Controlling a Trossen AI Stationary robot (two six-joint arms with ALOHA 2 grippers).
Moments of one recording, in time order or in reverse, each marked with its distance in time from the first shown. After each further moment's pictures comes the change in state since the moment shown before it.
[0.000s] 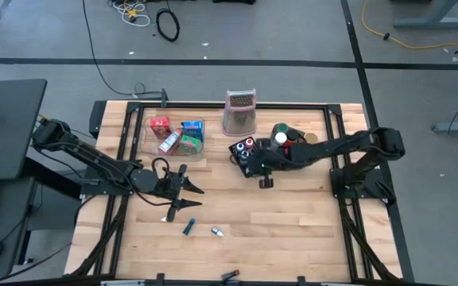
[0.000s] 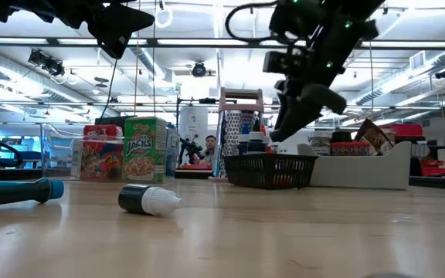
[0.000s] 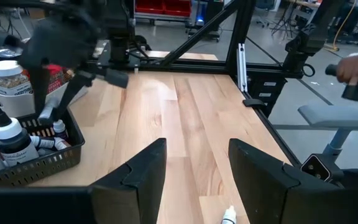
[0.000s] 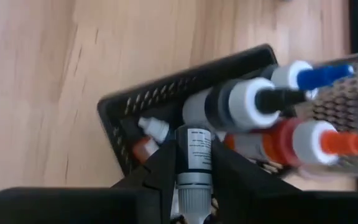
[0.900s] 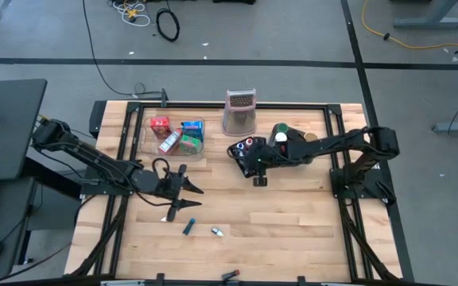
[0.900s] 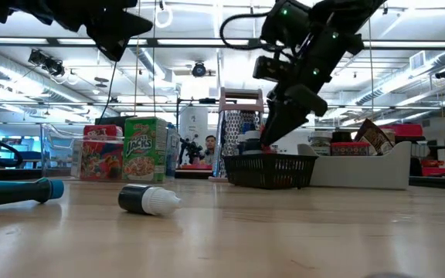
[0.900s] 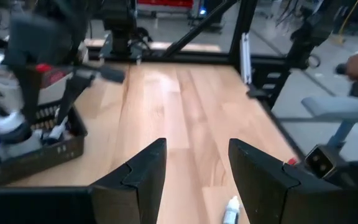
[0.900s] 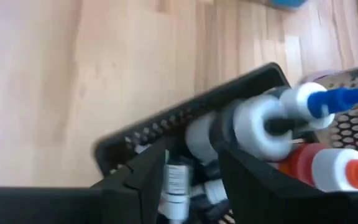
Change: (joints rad) left arm 0.000 0.000 0.000 -0.030 -0.003 0.000; right arm -0.055 0.048 0.004 0.109 -0.106 0.047
